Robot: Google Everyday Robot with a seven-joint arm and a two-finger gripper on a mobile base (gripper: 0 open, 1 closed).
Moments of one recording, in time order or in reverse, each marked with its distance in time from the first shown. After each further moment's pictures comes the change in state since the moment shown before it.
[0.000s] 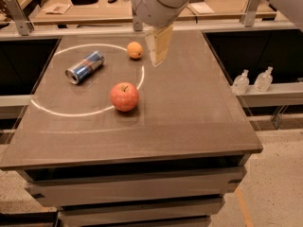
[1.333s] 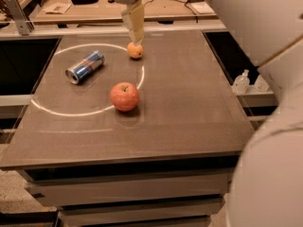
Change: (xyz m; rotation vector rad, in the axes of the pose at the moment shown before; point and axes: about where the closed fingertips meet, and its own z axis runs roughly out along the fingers) arm 0.022 -0.055 0.080 -0.167 -0.118 -0.095
